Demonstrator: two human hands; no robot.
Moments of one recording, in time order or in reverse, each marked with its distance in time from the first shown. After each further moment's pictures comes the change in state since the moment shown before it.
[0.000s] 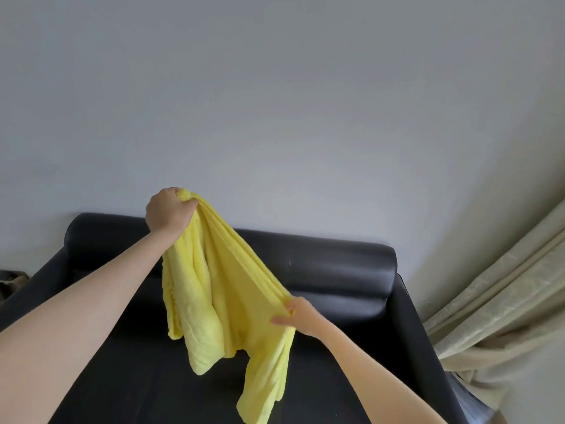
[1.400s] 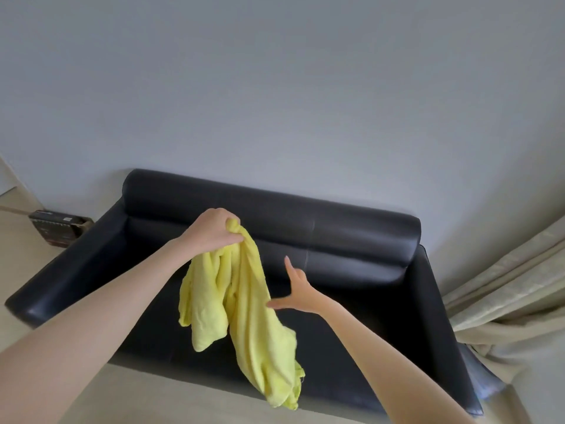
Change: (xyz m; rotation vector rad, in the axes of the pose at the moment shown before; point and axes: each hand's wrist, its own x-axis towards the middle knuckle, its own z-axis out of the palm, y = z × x) left_hand -0.143 -0.032 -0.043 0.157 -0.613 0.299; right_hand -0.092 -0.034 0.046 0.042 -0.216 -0.099
